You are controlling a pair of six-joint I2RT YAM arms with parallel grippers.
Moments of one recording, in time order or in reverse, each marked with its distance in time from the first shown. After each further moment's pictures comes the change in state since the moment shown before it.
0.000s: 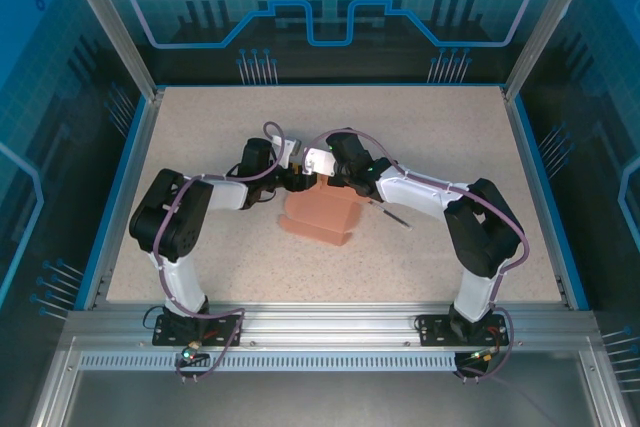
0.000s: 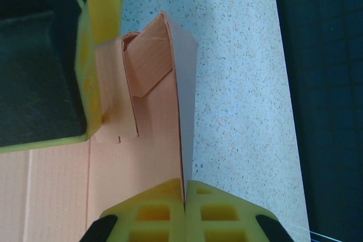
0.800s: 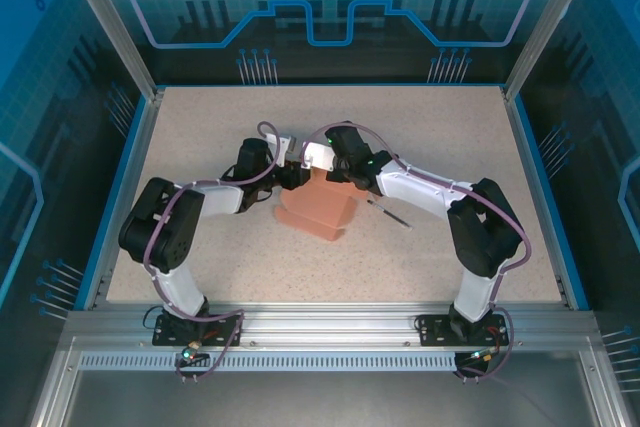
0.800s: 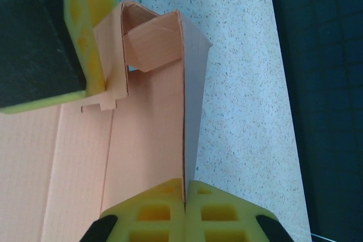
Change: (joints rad) left arm -0.003 -0.092 -0.047 -0.005 -0.101 0.000; right arm -0.006 0.000 0.073 -0.095 -0.024 0.018
